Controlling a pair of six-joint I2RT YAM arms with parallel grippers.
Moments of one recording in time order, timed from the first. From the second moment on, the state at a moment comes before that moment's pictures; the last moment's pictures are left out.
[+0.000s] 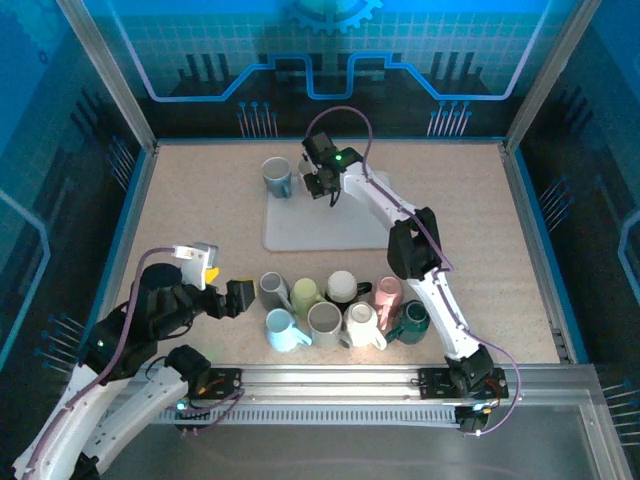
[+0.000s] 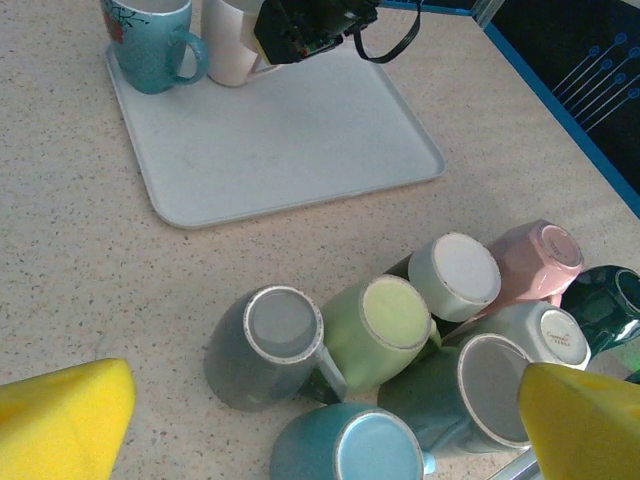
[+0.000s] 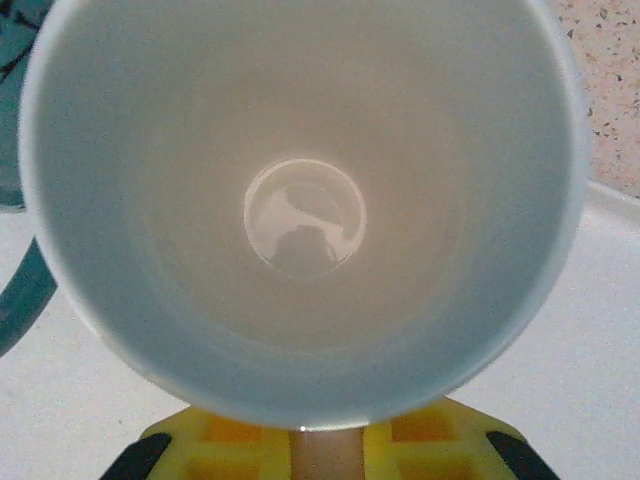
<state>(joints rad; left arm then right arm) -0.52 0.43 0.82 -0.90 0.04 -0.38 0.57 2.57 2.51 -0.97 0.12 0.15</state>
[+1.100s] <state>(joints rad) -0.53 0.43 0.81 -0.90 -0.05 -0.38 0.57 2.38 2.17 -0.84 0.08 0.16</state>
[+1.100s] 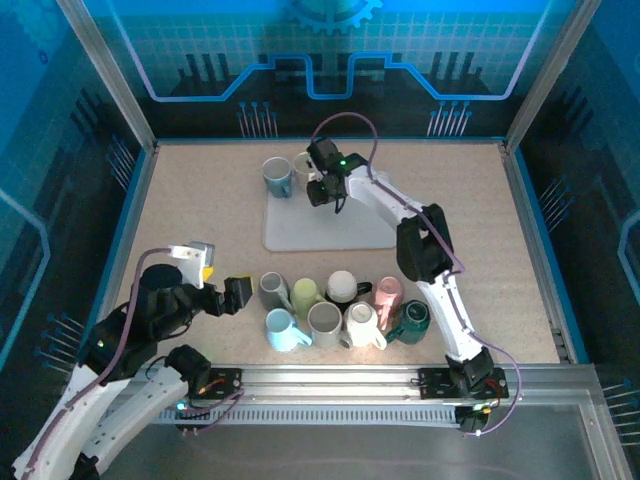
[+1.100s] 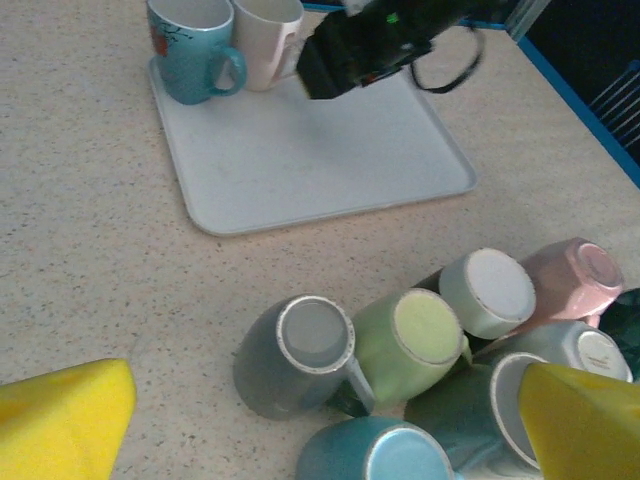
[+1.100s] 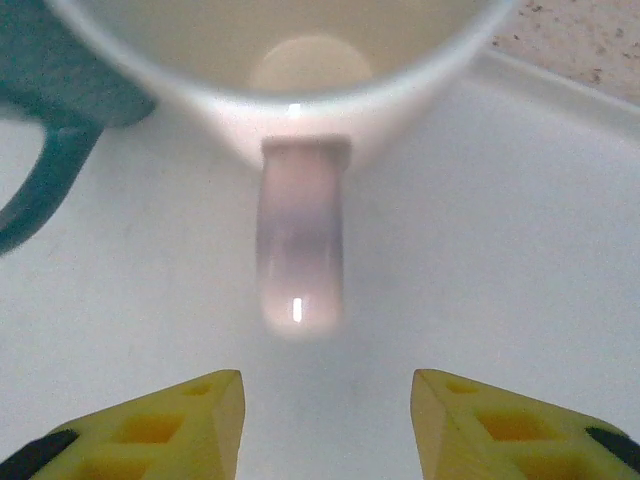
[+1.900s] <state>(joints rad) -0.53 1.06 1.01 -1.13 -0.05 -1.01 0.78 1.38 1.18 -0.51 0.25 0.35</state>
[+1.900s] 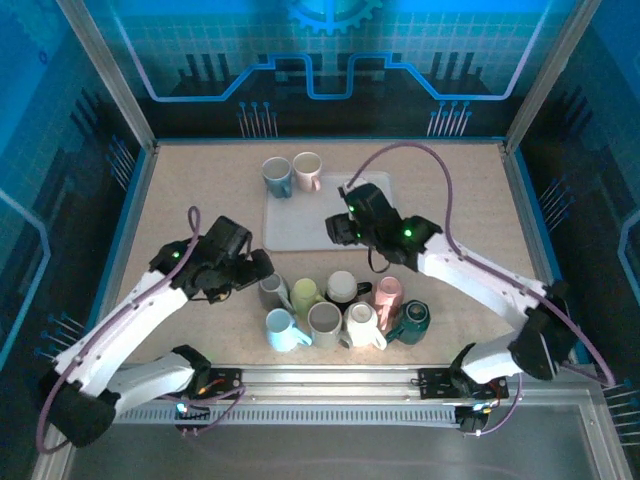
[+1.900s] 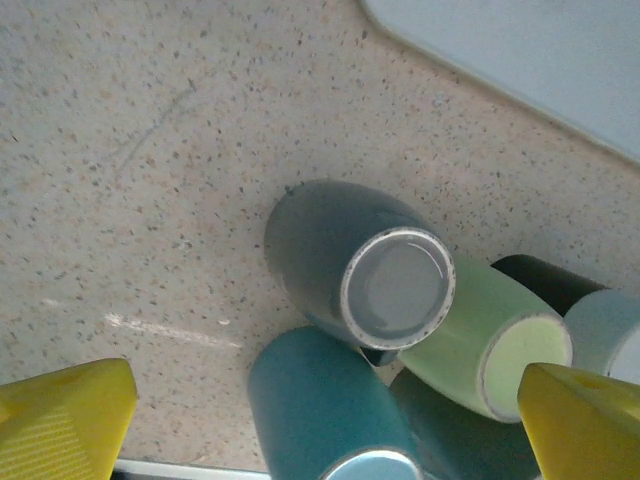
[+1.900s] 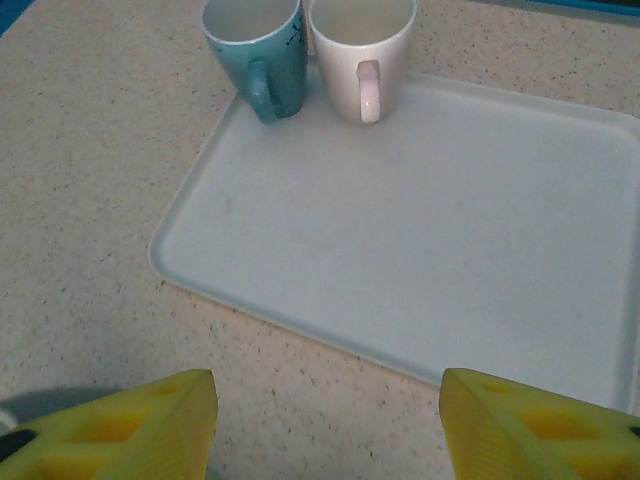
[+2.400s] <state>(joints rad) -0.53 1.46 1.14 -1.06 -0.02 -1.03 0.81 1.01 0.93 -0.55 0.35 0.37</state>
